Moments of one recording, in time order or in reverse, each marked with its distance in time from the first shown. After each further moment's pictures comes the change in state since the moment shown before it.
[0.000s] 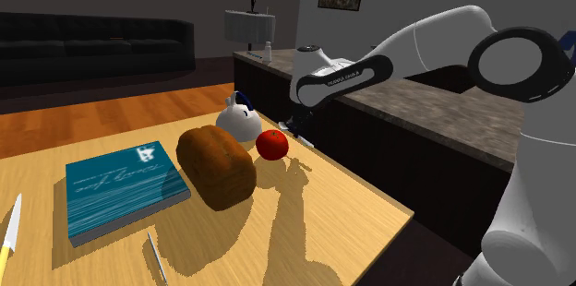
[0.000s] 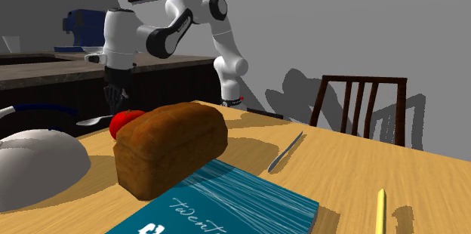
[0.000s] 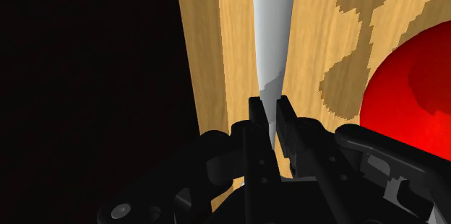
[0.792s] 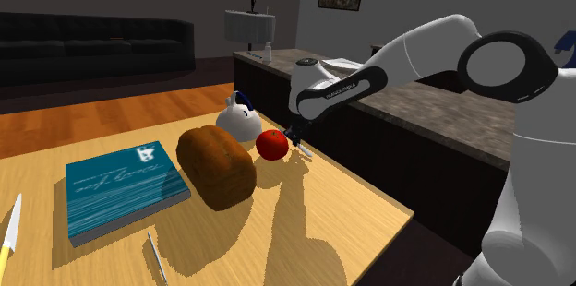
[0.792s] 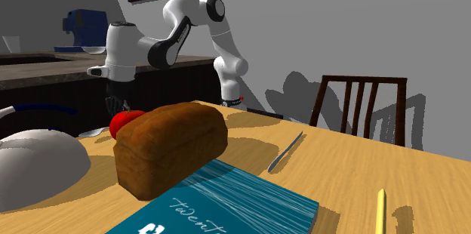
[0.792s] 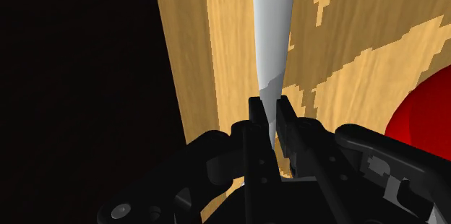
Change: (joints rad) arm 0.007 0.049 -0.015 -0.036 -0.037 0.080 0.033
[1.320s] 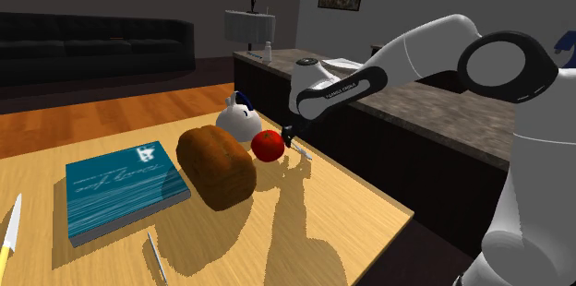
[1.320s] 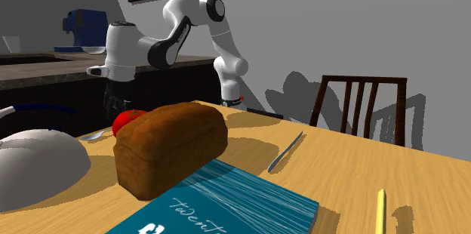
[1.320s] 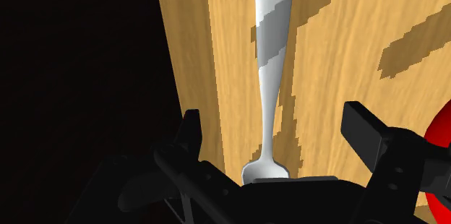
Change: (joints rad) arm 0.000 0.000 -0.001 0.001 0.000 0.000 0.000
